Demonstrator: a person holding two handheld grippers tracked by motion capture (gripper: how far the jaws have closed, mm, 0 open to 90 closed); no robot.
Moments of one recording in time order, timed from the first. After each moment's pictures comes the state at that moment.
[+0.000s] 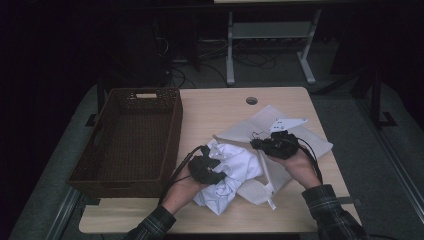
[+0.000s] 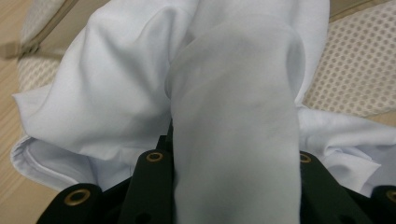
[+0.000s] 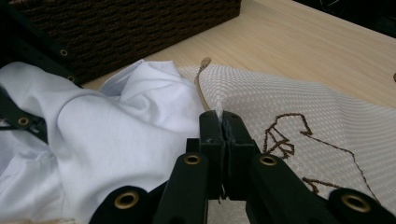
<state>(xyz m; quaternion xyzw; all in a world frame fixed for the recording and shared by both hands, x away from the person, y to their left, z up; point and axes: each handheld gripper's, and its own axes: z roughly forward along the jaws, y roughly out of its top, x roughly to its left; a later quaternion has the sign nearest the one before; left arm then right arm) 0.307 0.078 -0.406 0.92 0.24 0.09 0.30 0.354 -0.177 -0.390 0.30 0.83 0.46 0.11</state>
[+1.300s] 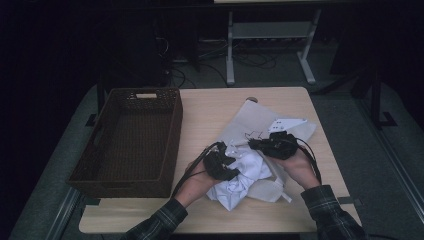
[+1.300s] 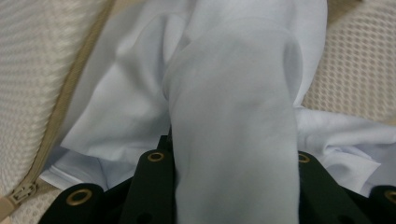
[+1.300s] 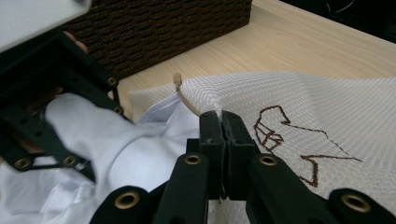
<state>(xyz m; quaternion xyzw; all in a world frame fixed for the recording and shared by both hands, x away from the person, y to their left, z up) 0.323 0.046 -0.409 0.93 0.20 0.10 0.31 0.351 -0.173 -0.386 0.29 0.83 0.47 0.10</state>
